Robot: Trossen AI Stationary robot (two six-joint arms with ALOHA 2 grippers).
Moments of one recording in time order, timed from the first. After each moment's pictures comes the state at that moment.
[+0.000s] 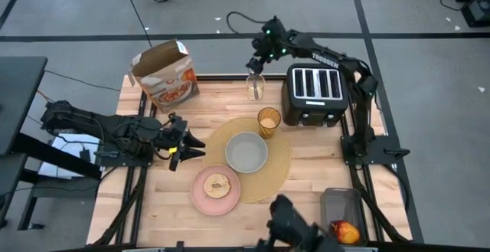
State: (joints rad) left arm -0.23 0.79 0.68 -0.14 -0.10 -0.57; right arm -0.74 1.97 1.82 -0.60 -0.33 -0.06
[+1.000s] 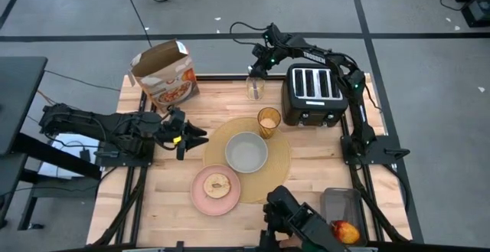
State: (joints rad) left arm -0.16 0.79 0.68 -0.13 -0.20 -0.62; right arm -0.82 2.16 1.81 -0.60 -0.67 -0.24
